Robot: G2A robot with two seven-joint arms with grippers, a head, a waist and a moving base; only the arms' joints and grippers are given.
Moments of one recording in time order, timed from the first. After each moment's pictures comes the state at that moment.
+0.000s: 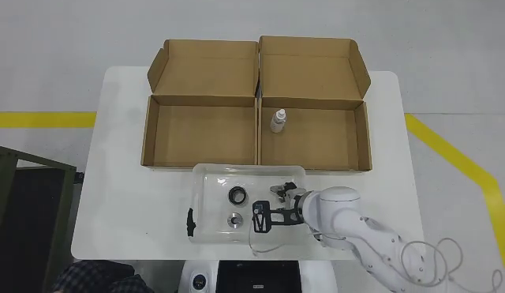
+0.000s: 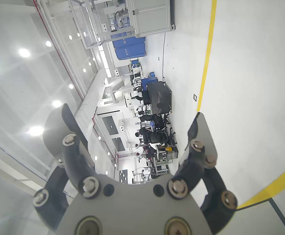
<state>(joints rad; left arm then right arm) -0.01 -0.37 -0.75 -1.25 2.03 -0.40 0.22 -1.14 -1.05 0.79 -2.01 -1.45 -0.78 1.04</state>
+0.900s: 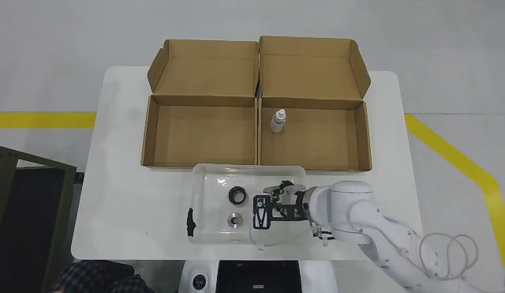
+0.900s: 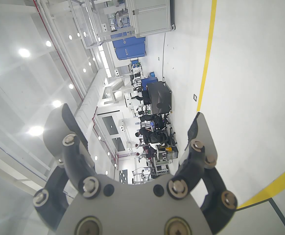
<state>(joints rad) -0.01 -0.37 -0.75 -1.25 2.03 -0.40 0.22 -1.15 -1.01 0.87 -2.05 -1.27 -0.75 0.90</state>
